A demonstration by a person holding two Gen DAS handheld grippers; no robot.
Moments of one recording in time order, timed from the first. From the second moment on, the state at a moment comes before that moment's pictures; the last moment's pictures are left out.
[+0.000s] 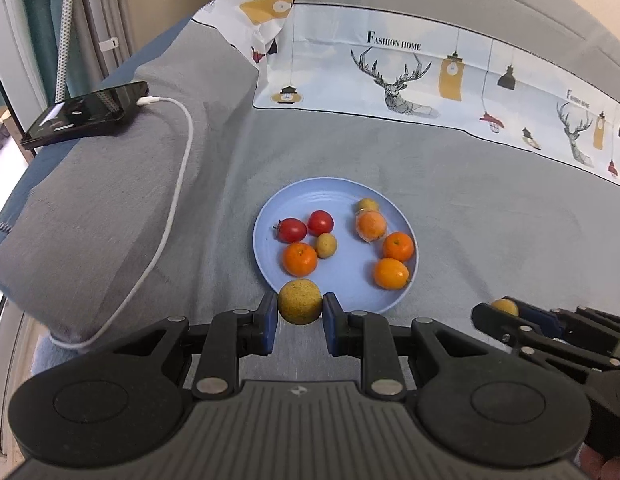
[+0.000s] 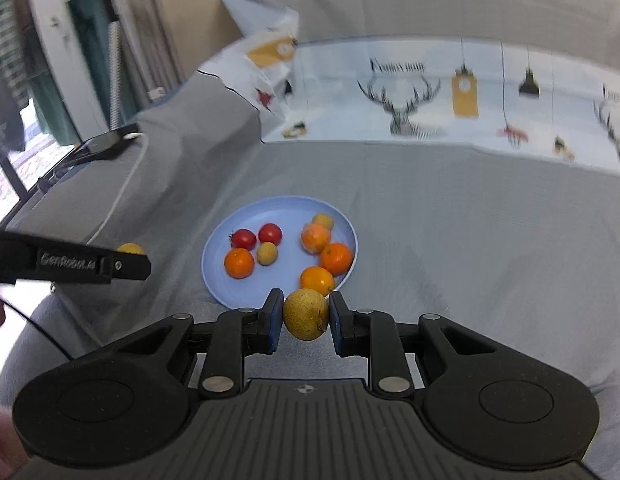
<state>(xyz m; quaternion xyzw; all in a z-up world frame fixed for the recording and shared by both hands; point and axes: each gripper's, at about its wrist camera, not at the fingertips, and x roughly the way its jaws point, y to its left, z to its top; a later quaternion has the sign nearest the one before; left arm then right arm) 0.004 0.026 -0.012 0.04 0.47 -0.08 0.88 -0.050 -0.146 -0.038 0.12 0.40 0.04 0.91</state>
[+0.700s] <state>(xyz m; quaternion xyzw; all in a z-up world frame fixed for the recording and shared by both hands) 0.099 0.001 -0.054 0.05 0.52 -0.06 0.85 0.055 -0.167 -0.078 0.16 0.45 0.05 0.88</state>
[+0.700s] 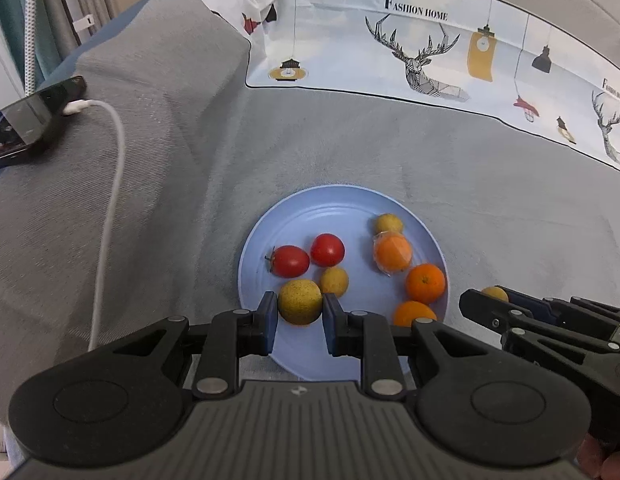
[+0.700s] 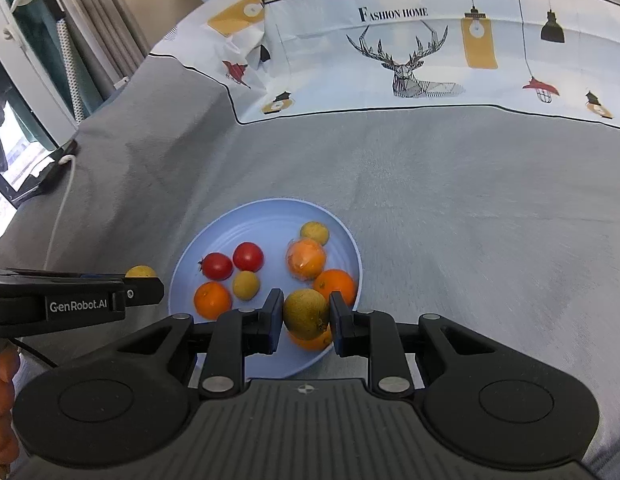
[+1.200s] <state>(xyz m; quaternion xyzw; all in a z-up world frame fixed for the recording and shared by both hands) 0.134 -0.003 -0.091 0.05 0.55 -0.06 0.83 0.091 -0.163 -0.106 0.16 0.47 0.05 0.87</state>
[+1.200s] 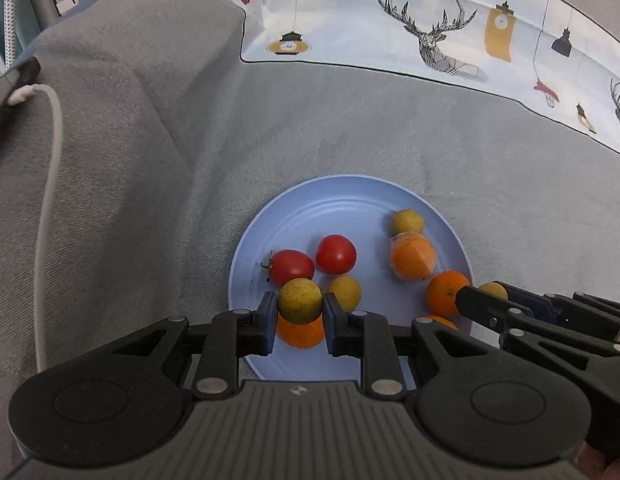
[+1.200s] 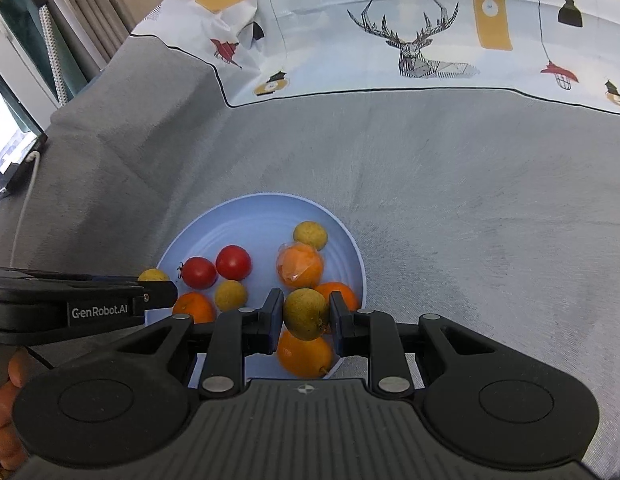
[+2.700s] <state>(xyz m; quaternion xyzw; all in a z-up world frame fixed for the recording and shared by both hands) -0.020 0.021 -0.017 0.07 0.44 -0.04 0.89 -0.075 -0.133 -0.030 0.05 0.35 -0.03 0.93</state>
